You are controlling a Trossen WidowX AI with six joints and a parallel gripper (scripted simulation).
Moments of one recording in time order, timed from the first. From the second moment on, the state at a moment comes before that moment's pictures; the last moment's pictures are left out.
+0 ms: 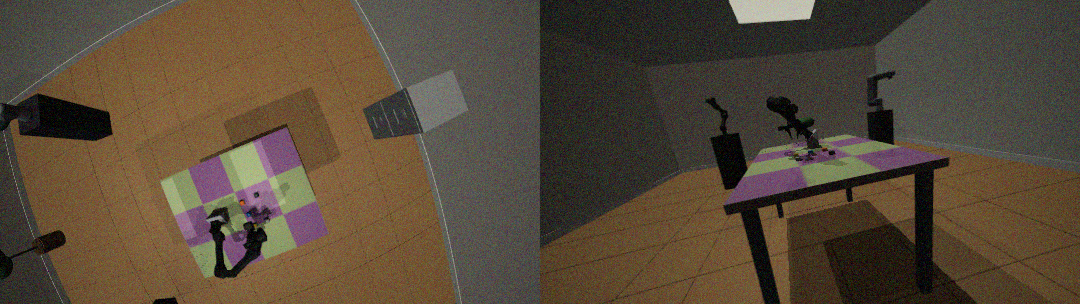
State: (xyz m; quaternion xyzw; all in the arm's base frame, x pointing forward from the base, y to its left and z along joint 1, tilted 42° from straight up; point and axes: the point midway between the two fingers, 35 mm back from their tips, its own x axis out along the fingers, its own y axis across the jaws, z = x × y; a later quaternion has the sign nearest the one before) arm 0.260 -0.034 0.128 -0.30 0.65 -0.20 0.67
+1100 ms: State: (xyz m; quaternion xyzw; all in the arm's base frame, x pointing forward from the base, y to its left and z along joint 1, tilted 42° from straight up) arm 0.263 -0.105 0.059 -0.30 0.65 -0.21 0.67
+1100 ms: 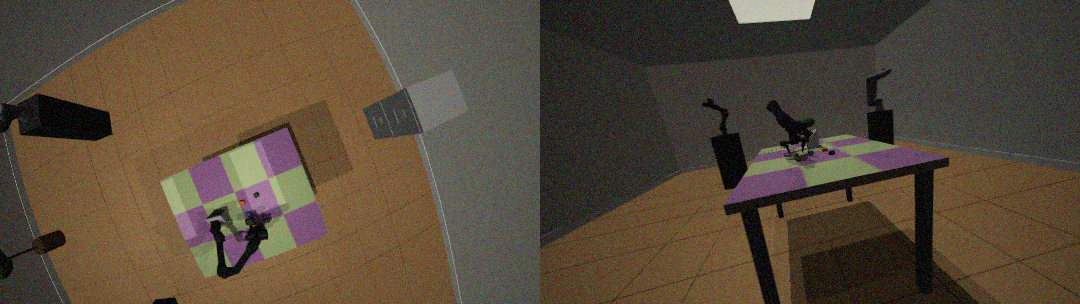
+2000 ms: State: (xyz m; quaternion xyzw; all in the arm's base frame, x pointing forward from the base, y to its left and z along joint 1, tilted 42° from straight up) arm 0.262 -0.111 0.053 -0.30 0.65 -0.21 0.66
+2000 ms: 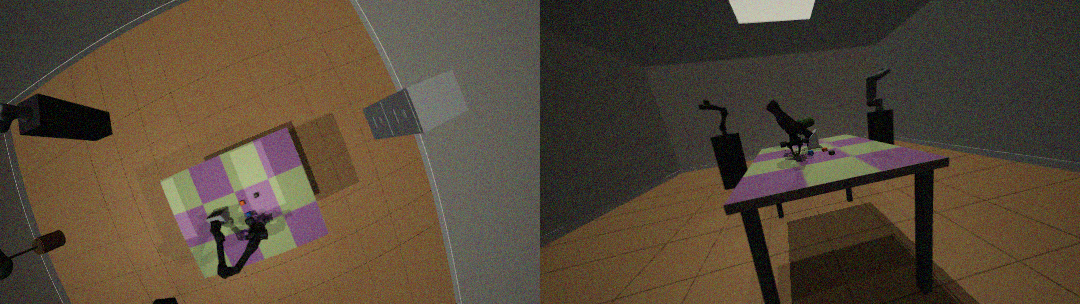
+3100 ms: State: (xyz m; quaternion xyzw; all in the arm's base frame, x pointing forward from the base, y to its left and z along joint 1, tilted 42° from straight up) arm 0.272 -0.056 0.063 -0.30 0.66 -0.17 0.66
